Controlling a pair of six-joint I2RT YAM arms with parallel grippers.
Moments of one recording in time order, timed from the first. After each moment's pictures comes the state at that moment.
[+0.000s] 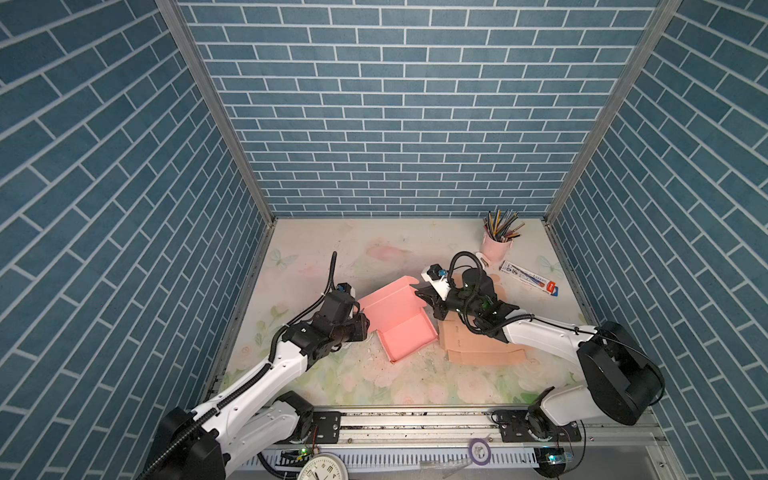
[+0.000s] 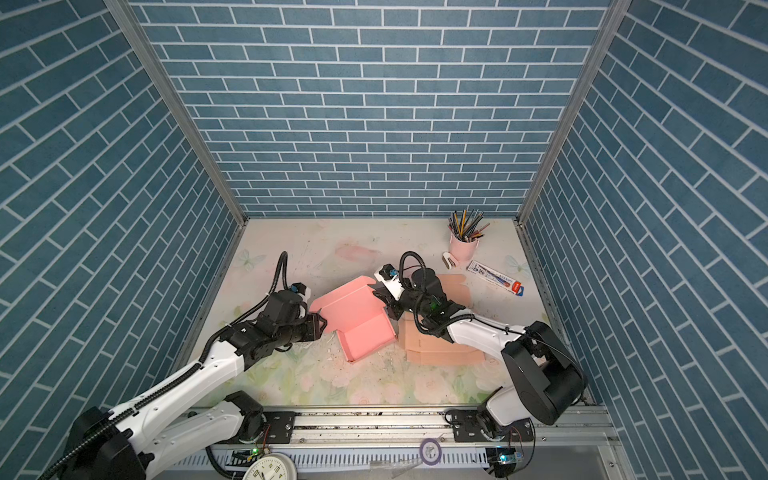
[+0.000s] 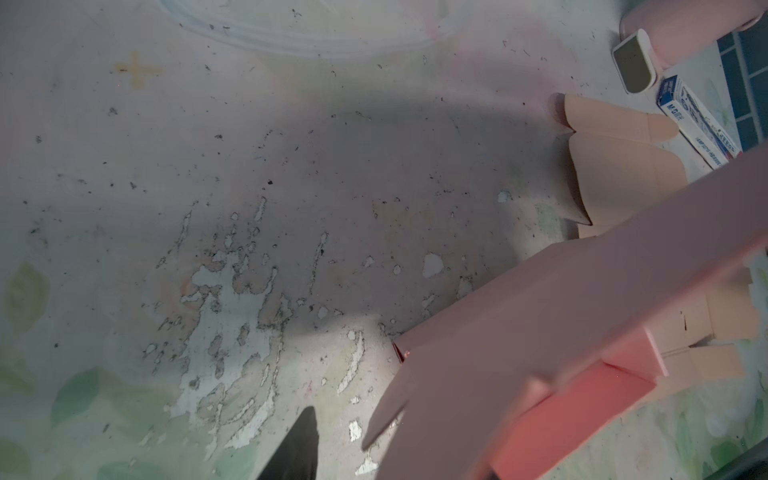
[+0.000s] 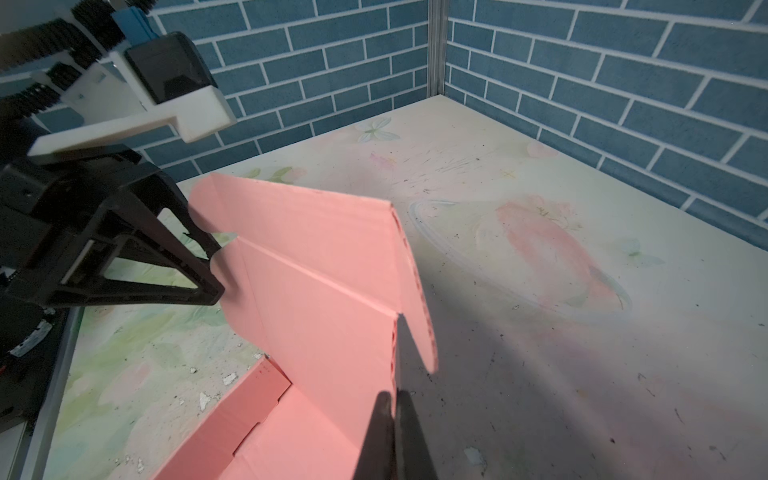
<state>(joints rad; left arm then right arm) -0.55 0.99 0.59 -0.47 0.03 -0.58 0.70 1.46 0.71 0.38 -0.45 -0.10</state>
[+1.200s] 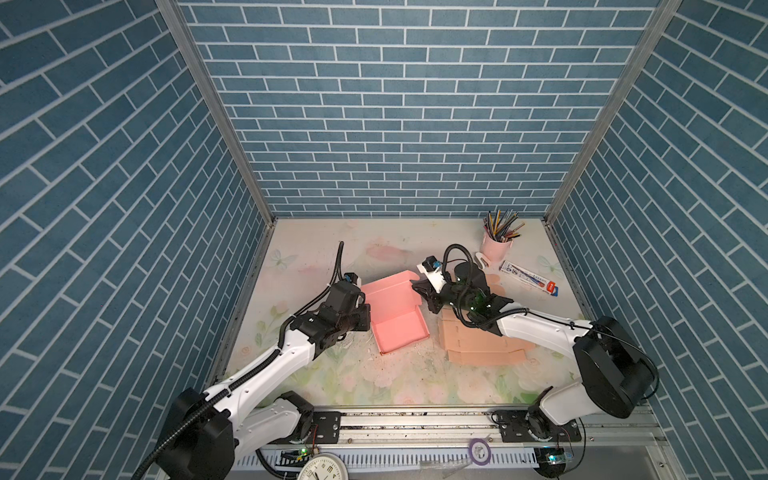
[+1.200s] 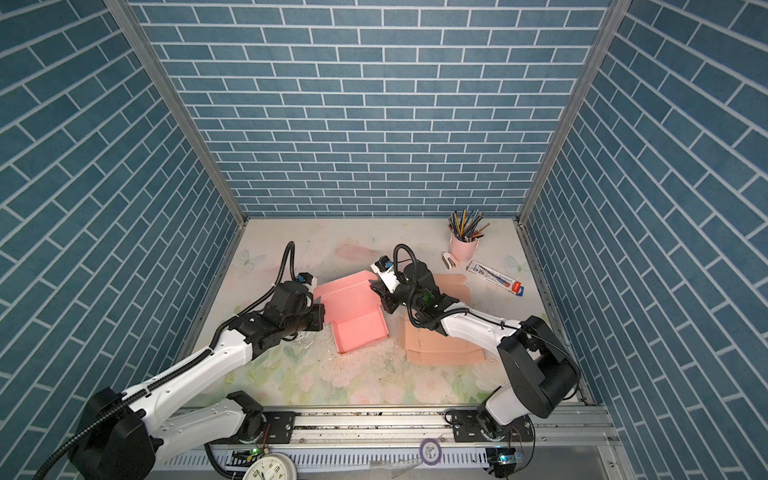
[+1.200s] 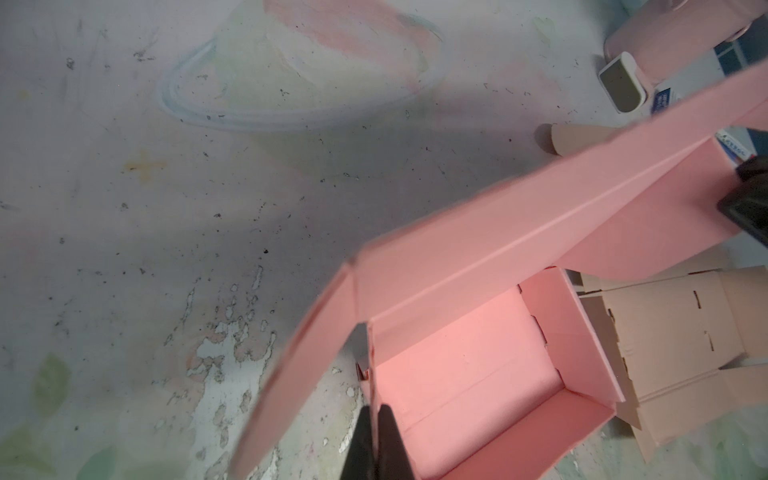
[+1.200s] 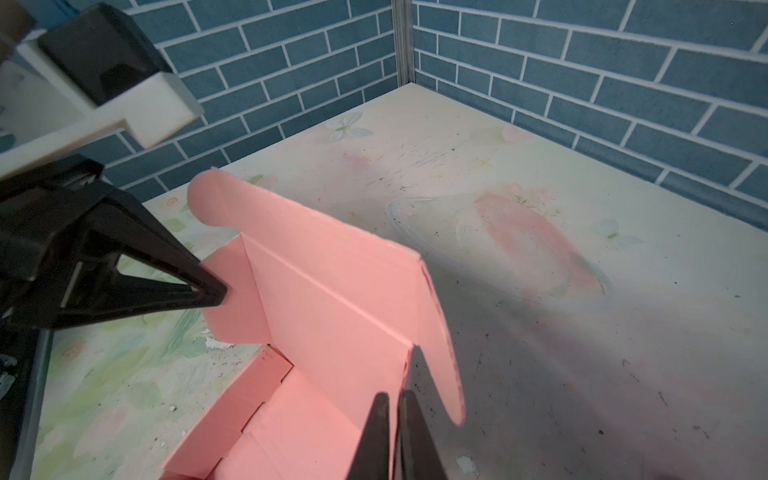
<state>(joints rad) -0.55 1.10 0.68 -0.40 -0.03 -0.48 0.73 1.52 0.83 0.28 -0.34 -0.02</state>
